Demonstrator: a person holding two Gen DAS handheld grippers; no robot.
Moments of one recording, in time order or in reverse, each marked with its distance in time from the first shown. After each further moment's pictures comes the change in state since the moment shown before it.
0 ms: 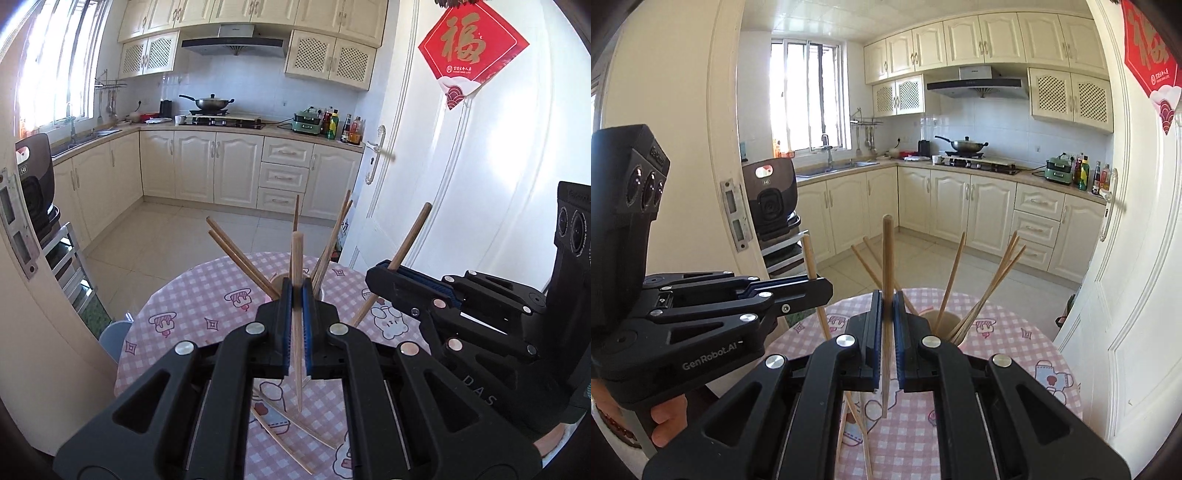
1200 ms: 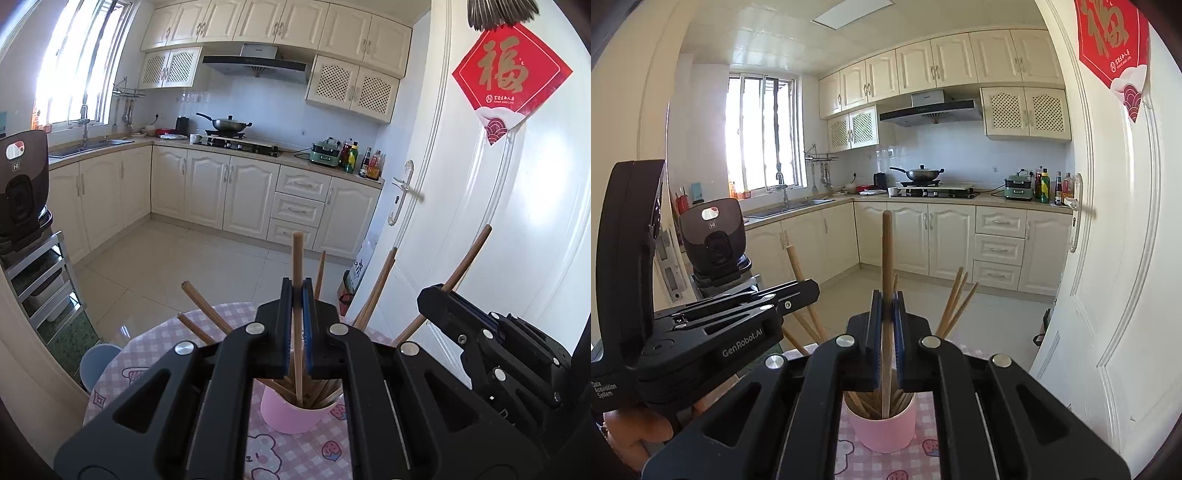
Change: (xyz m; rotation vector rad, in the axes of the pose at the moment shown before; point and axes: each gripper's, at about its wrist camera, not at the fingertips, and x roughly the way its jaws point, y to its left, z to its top) left arm 0.091 0.018 0.030 -0.074 -0.130 0.037; right arm 0.048 -0.051 0.001 0.079 -0.147 -0.151
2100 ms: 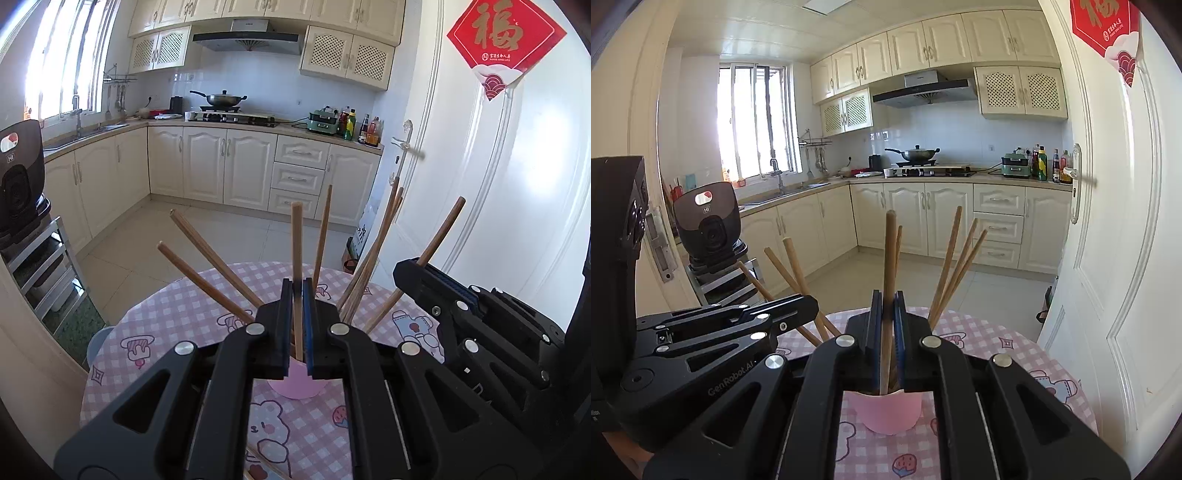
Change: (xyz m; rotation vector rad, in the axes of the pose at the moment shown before) left arm 0.005 -0.002 -0.036 0.045 0.114 0.010; right arm 0.013 -0.004 -0.022 0.037 0.068 -0.005
